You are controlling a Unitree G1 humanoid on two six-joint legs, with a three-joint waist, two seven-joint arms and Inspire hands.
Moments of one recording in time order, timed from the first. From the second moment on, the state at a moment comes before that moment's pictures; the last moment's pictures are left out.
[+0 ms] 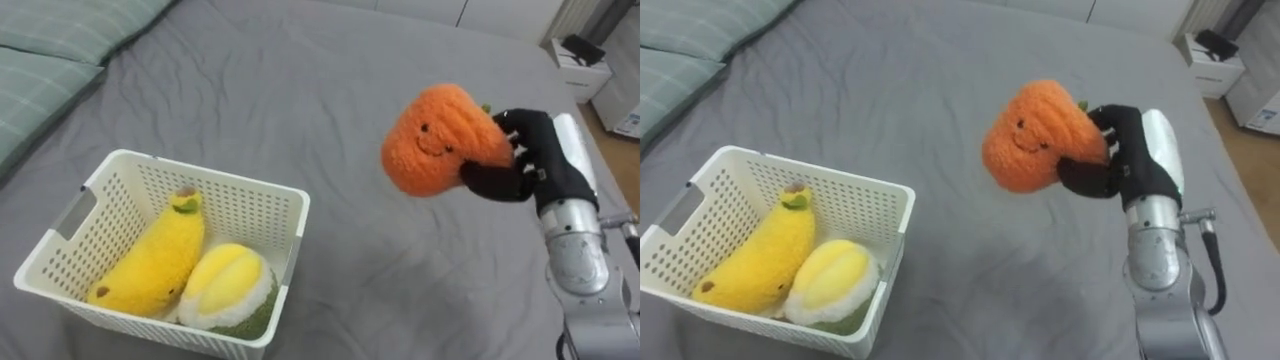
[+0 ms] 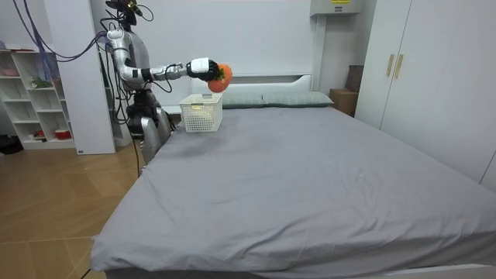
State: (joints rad) left arm 0.24 0.20 0.22 1.00 -0.01 0.04 0.18; right arm -0.13 -0.36 -0.02 0.01 -0.35 0.08 -0.10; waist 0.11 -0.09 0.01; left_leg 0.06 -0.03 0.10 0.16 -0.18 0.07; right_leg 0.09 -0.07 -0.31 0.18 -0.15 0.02
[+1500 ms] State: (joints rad) left arm 0.21 0.21 0.15 0.96 0.04 0.12 0.24; right arm -0.35 -0.27 0.45 0.30 -0.40 0.17 0.07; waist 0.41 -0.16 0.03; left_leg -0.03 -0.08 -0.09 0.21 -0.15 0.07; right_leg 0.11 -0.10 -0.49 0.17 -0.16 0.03
